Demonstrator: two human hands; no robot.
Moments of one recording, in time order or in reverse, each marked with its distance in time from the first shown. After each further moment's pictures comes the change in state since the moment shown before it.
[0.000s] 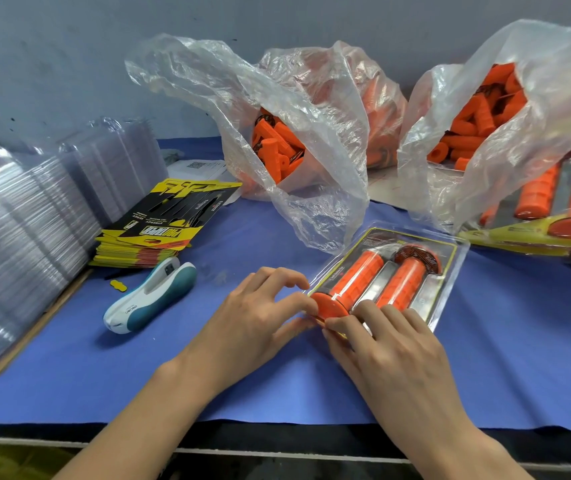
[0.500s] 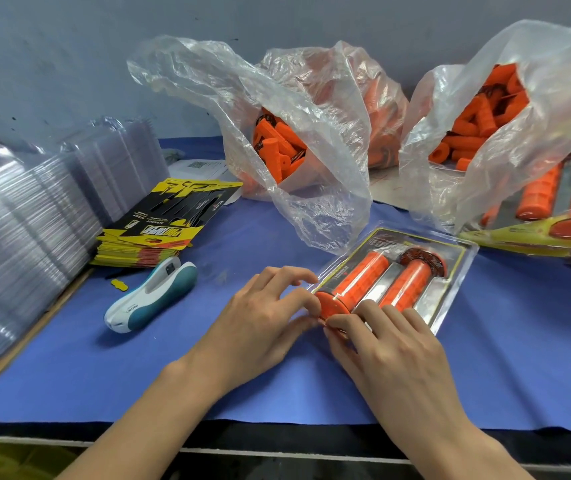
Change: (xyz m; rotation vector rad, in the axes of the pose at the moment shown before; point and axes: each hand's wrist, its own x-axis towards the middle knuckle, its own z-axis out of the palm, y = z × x) left_hand 0.001 0.003 0.002 -0.098 -0.071 -0.043; right_hand 0.002 -0.001 0.002 0.046 0.007 0.023
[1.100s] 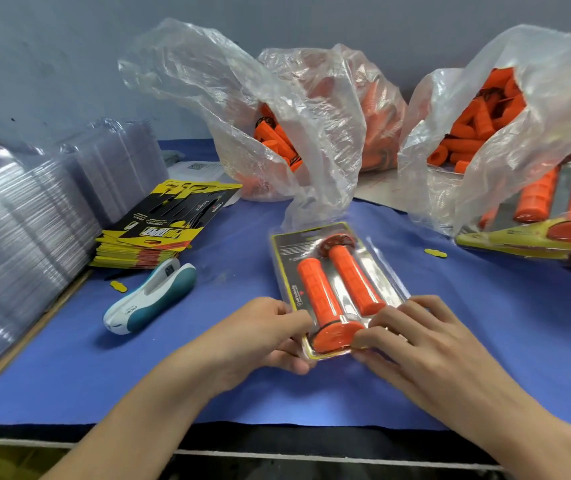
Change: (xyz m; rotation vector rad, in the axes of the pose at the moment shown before) left_hand 0.016 0.024 -0.015 -1.176 -0.386 -0.966; right_hand -0.002 0.051 -0.019 0.152 -0.136 -0.293
